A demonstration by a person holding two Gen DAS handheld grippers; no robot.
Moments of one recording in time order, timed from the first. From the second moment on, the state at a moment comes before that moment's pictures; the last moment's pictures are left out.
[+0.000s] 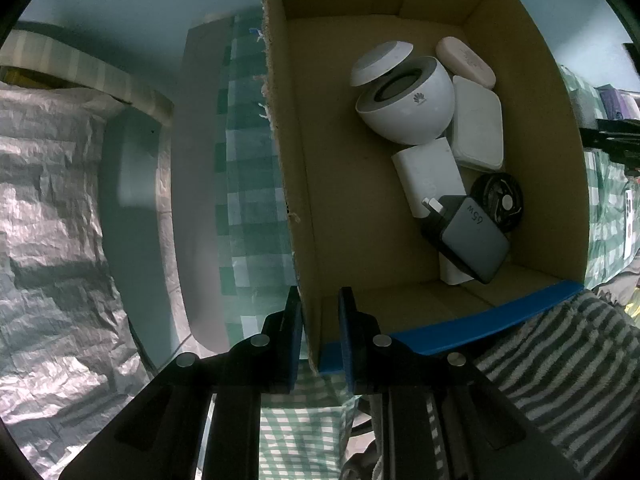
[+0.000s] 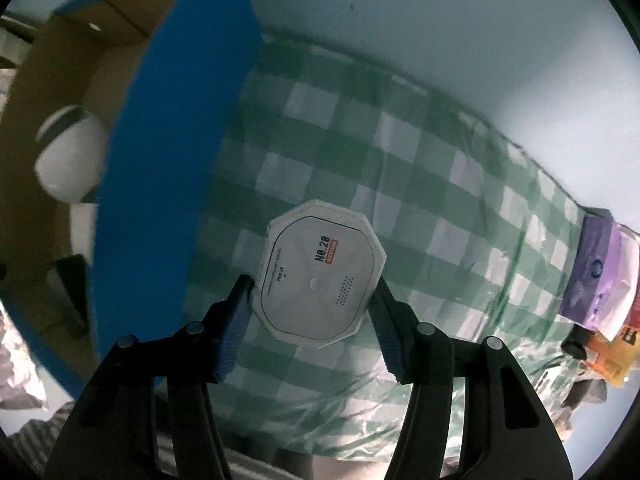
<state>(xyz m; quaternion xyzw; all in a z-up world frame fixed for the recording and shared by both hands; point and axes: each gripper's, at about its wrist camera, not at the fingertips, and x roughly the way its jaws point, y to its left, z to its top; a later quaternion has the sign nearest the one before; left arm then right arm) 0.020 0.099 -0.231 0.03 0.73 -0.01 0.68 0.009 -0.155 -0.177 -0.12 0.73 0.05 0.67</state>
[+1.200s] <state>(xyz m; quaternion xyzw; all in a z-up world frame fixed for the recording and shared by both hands) 0.023 0.100 -0.232 0.03 0.73 -0.01 0.68 0.033 -0.028 -0.169 -0.20 0.69 0.17 0.67</state>
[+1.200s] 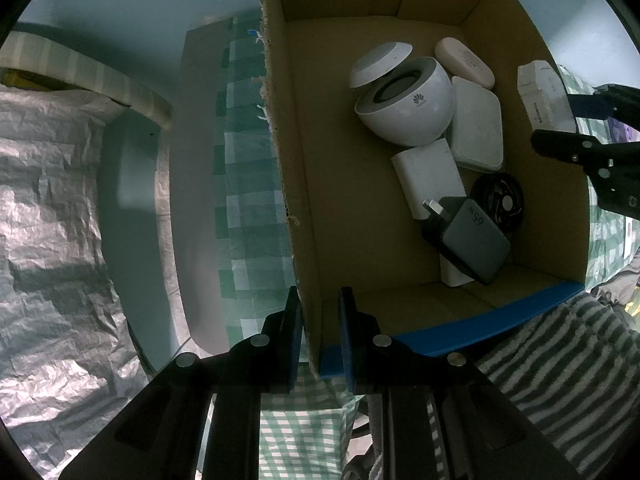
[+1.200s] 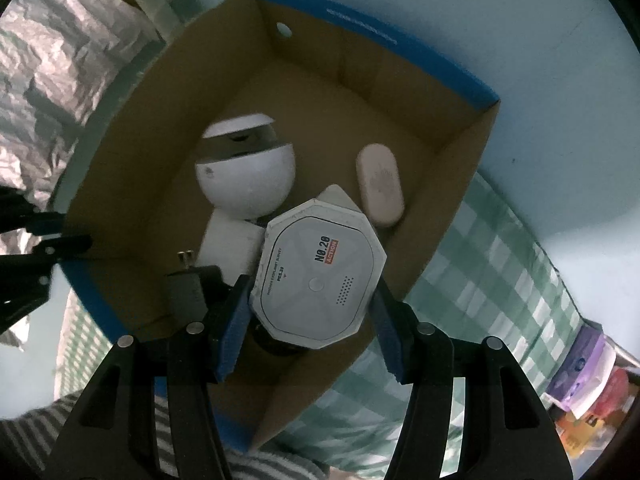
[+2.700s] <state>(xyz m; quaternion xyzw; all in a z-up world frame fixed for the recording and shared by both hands) -0.010 0.052 -0.064 0.03 0.55 0.04 0.84 0.006 -0.065 0.043 -0.08 0.52 0.13 0.84</state>
